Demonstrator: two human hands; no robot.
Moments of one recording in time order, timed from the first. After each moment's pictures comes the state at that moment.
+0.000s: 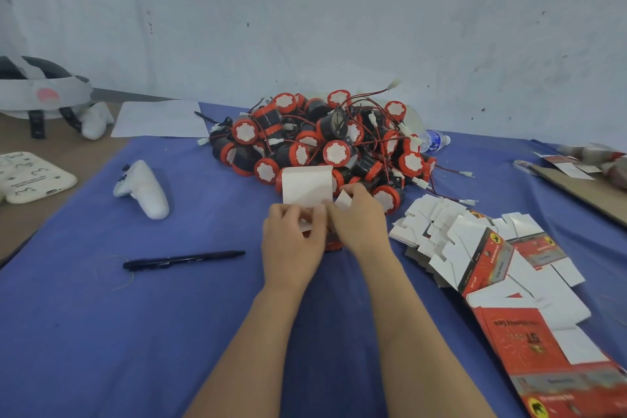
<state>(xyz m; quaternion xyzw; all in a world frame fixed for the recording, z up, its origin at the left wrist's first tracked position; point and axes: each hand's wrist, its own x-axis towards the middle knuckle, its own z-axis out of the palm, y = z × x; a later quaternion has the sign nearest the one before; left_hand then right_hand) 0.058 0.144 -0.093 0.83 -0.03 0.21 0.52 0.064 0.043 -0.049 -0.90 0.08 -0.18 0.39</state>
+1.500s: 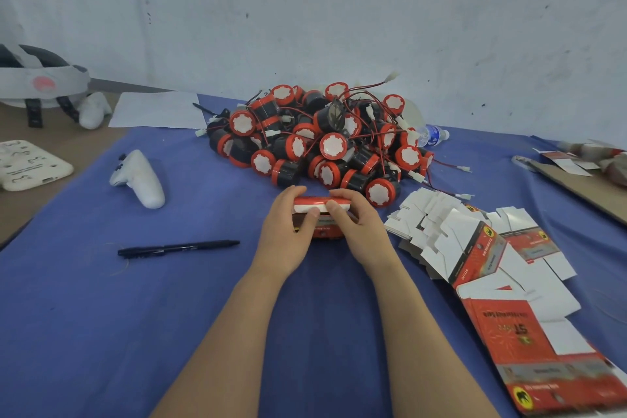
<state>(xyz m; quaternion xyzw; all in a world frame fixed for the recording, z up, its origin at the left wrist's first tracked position) 0.062 0.153 -0.097 0.81 -0.11 0.14 0.56 0.049 0.018 -0.081 -0.80 -0.04 -0.12 0.58</state>
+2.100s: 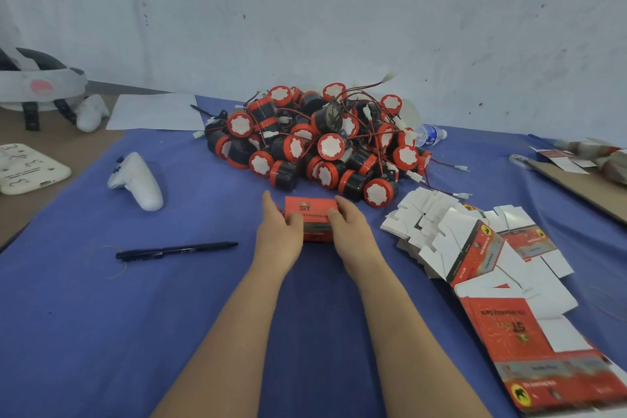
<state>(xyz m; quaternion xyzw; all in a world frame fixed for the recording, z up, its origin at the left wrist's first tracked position) 0.061 0.150 -0.089 0.79 0.02 0.05 0.61 0.061 0.034 -0.087 -0.80 0.08 -0.07 0.59</state>
